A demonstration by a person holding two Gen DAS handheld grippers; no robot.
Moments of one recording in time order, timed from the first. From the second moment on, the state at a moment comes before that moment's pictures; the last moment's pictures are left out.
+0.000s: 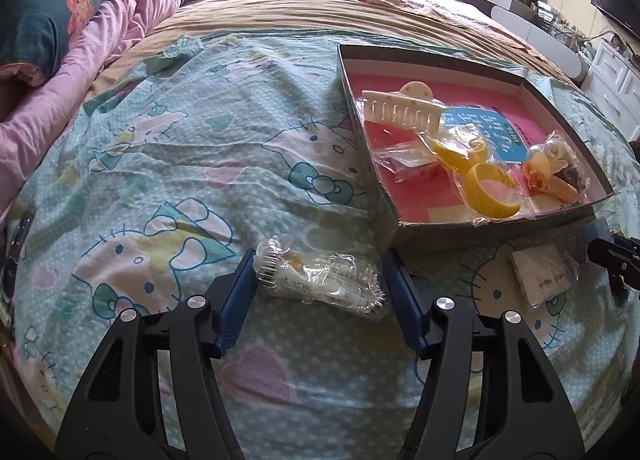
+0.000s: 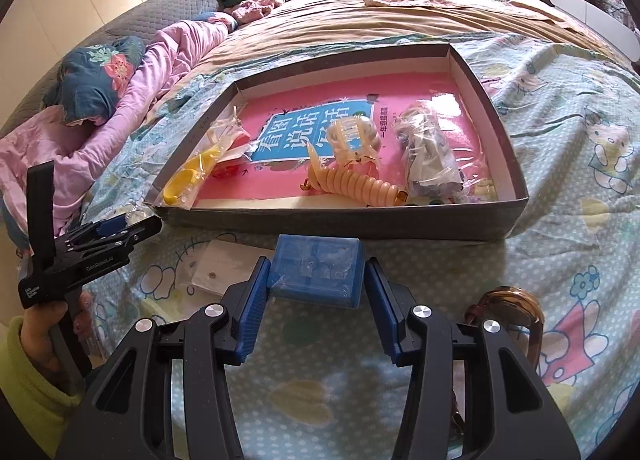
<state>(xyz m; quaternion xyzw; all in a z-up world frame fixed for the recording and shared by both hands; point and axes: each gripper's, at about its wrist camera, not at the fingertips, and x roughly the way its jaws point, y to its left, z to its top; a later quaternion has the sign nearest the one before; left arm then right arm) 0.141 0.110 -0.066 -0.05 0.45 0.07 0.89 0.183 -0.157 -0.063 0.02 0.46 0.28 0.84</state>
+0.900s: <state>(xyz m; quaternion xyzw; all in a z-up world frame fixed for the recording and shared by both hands) 0.094 0.065 0.001 -0.07 0.38 0.00 0.92 0.157 -0.182 -0.004 0.02 0.41 0.29 0.87</state>
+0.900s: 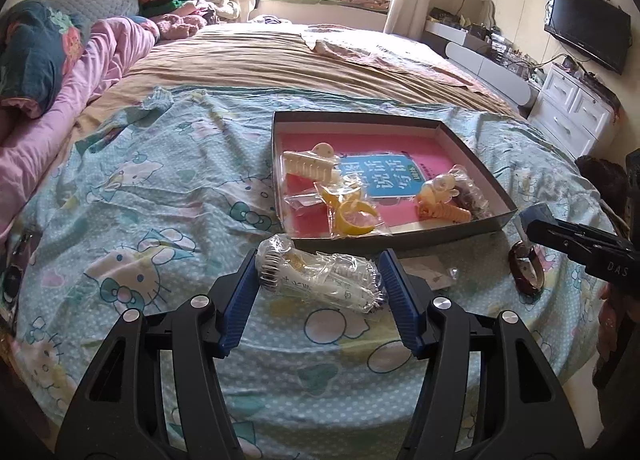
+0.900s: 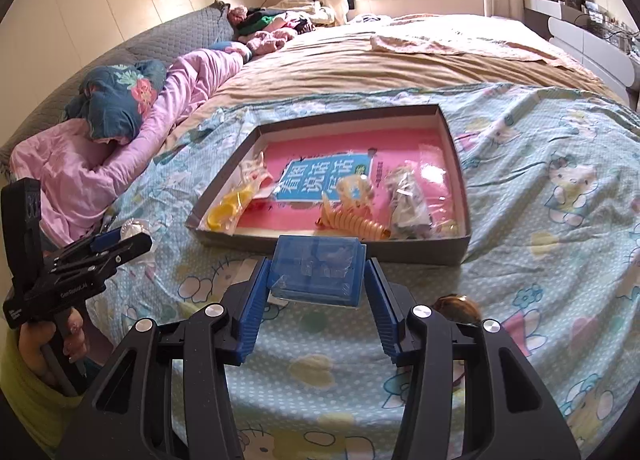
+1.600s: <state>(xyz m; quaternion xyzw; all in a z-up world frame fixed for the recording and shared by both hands) 0.131 0.014 0.033 -0.07 0.36 -0.05 0.93 0.185 -0.226 0.031 0.04 0.35 0.25 0.90</state>
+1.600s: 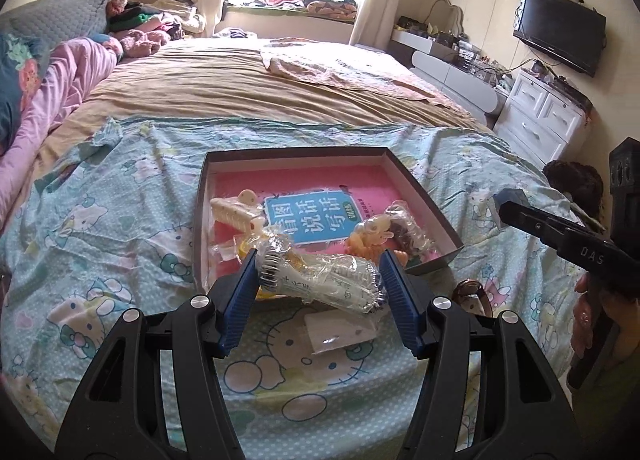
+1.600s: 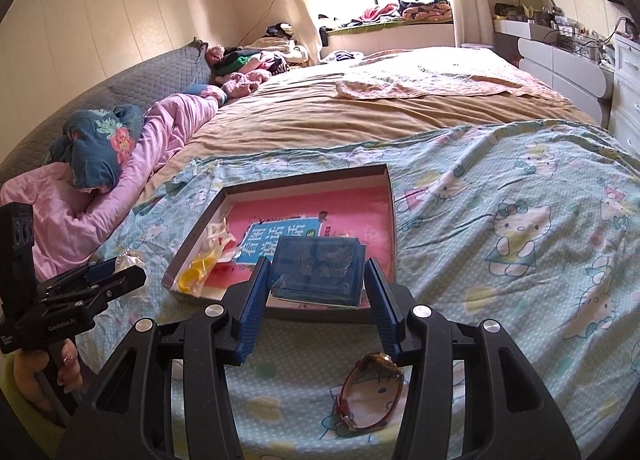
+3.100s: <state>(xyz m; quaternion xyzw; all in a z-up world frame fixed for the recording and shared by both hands) 0.218 0.010 -0.033 -0.07 0.42 -0.06 0.90 0.257 -0.194 -0.028 0.00 0.40 0.22 0.89</state>
